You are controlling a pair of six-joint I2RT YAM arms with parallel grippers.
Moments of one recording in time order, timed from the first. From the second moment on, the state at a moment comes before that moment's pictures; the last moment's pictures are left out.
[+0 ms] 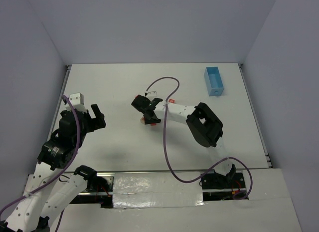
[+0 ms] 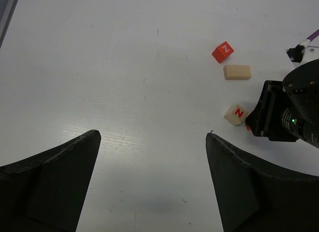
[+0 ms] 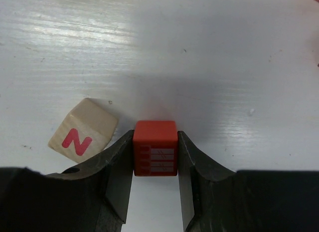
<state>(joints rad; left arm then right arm) -0.37 0.60 0.88 -0.74 -0.39 -0.40 0.89 2.12 1.58 -0.65 0.43 0.72</state>
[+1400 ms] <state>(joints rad) -0.37 0.60 0.88 -0.74 -0.39 -0.40 0.51 2.18 1.81 -0.71 0.41 0.62</state>
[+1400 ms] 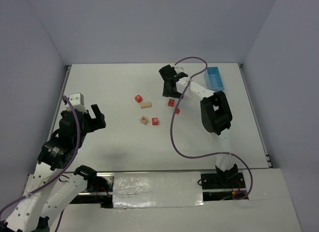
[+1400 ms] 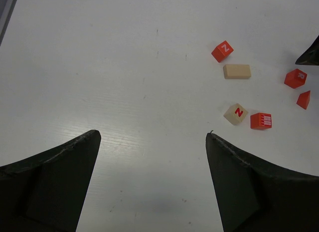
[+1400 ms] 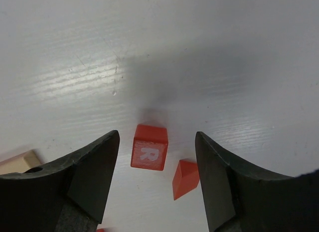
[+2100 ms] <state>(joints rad) -0.37 0.61 0.88 -0.74 -0.39 -0.40 0.52 2.20 1.75 -0.67 0.34 0.62</state>
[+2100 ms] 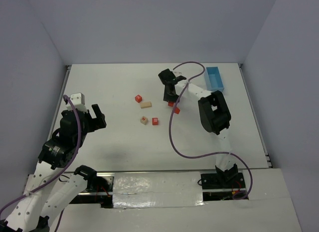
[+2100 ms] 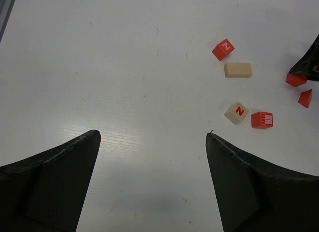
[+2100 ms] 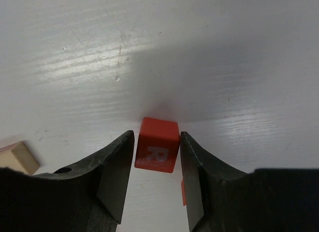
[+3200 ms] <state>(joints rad) -0.37 0.61 0.88 -0.74 -0.39 -0.40 0.71 2.08 1.55 -0.63 0.33 0.59</state>
